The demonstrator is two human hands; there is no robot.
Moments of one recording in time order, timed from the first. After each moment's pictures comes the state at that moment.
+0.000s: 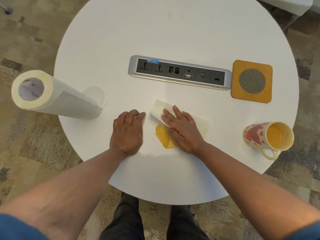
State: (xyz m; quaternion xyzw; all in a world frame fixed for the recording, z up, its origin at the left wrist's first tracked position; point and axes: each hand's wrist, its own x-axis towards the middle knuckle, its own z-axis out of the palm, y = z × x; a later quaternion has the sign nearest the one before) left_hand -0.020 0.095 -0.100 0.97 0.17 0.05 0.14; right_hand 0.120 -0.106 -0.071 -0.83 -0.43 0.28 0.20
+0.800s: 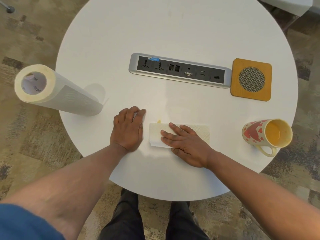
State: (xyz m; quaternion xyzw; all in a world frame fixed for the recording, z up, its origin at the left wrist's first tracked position) left_hand -0.019 0.094 -0.097 0.97 0.17 0.01 0.14; right_hand 0.101 -0.152 -0.072 -0.75 -0.57 0.30 0.13
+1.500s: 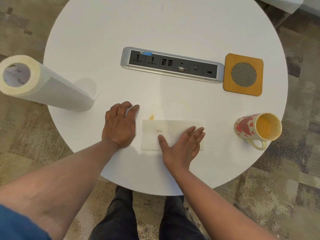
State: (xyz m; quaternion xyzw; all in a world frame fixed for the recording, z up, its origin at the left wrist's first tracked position) left_hand -0.018 0.093 -0.096 0.97 0.18 0.01 0.14; right_hand 0.022 -0.110 -0.043 -0.93 0.06 0.27 0.24
